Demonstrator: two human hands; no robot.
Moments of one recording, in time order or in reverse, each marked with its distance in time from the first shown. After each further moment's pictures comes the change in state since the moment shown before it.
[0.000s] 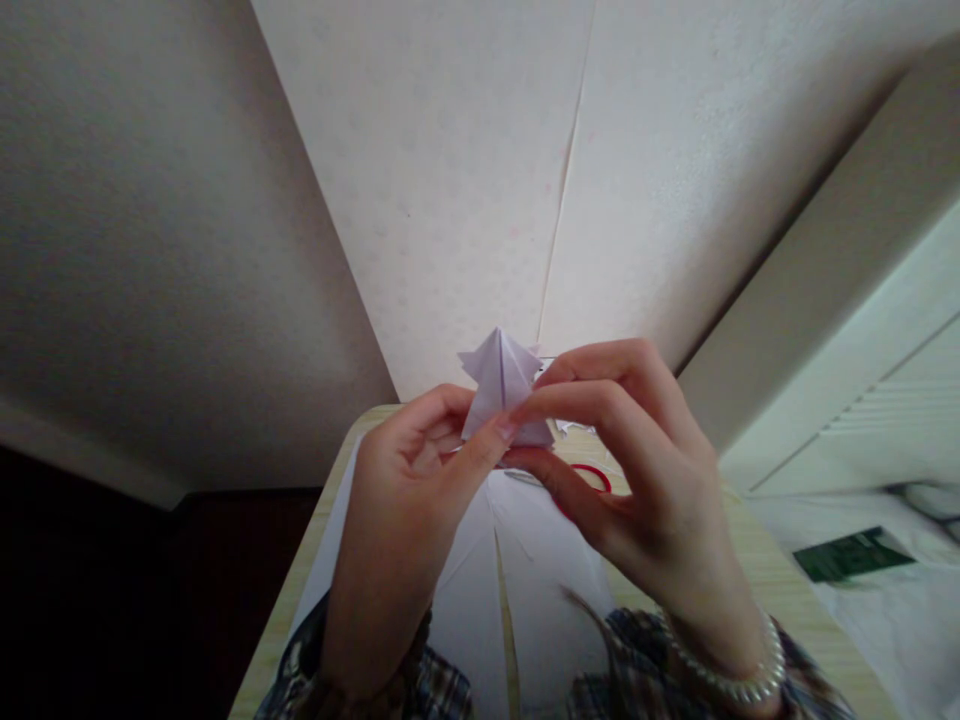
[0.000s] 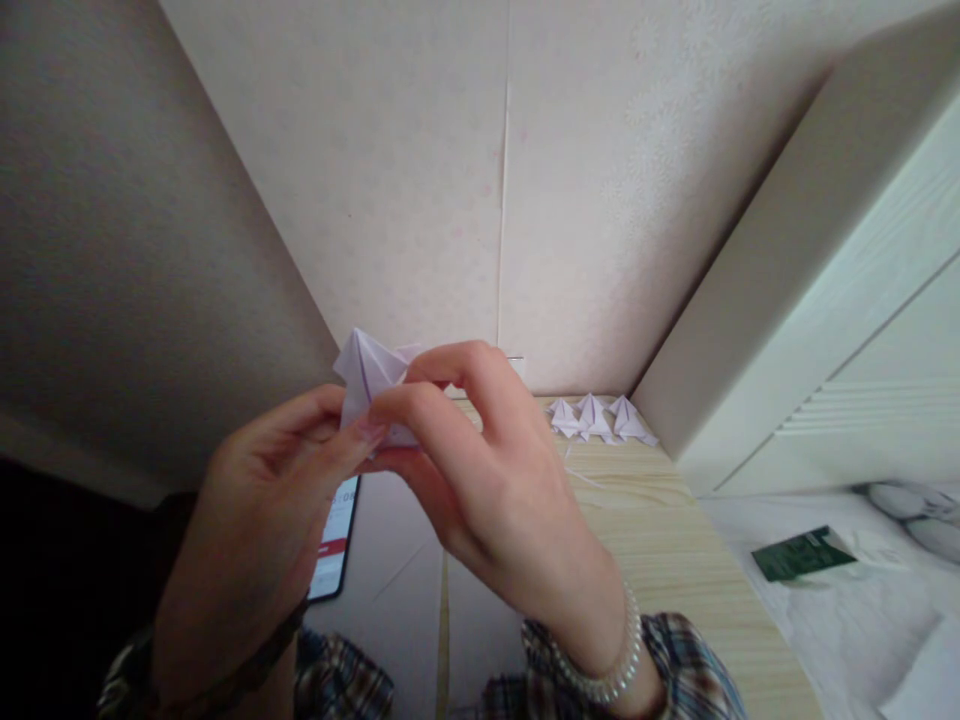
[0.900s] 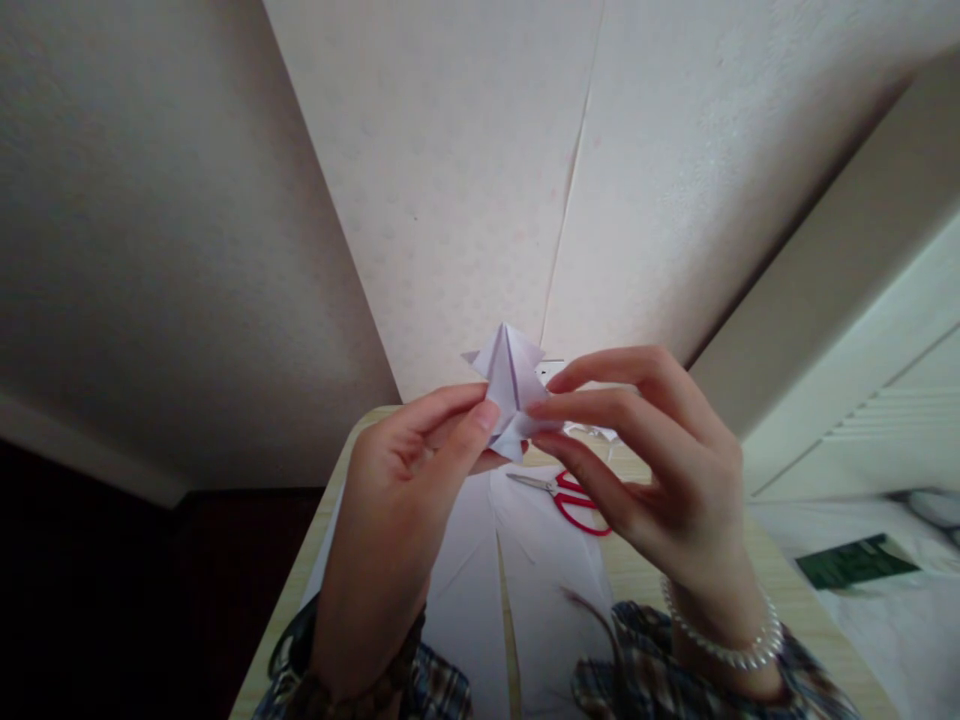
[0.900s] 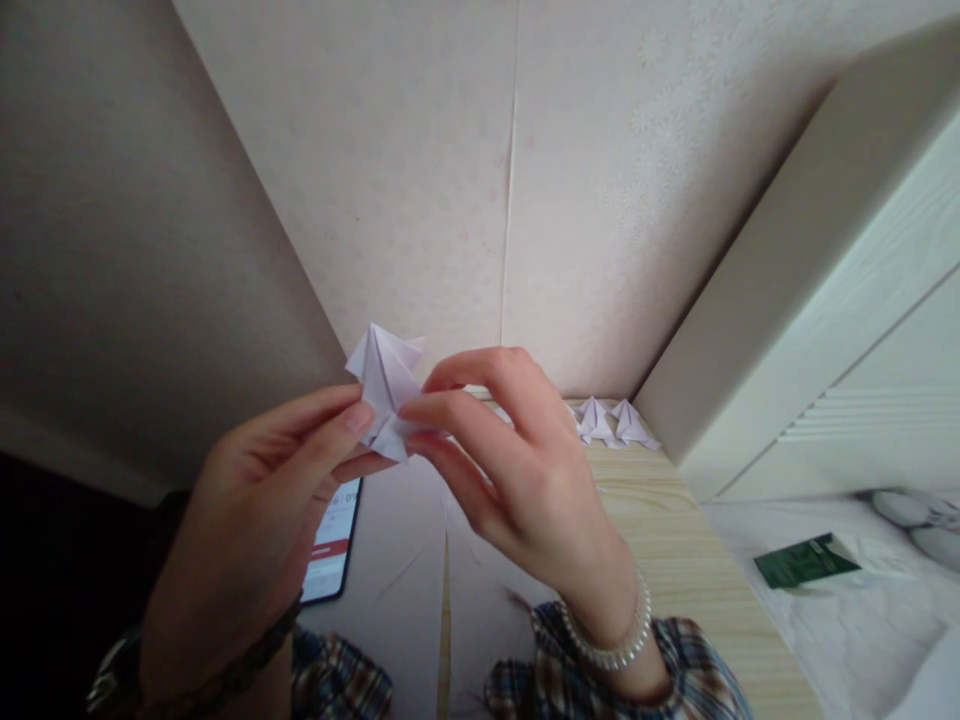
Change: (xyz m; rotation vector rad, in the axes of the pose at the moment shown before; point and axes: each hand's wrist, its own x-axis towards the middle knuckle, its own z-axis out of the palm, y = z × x) left_hand 0.000 0.001 -0.006 -0.029 0.075 -0.072; right_hand 0.000 0.011 -0.006 -0.012 -0.016 -0.038
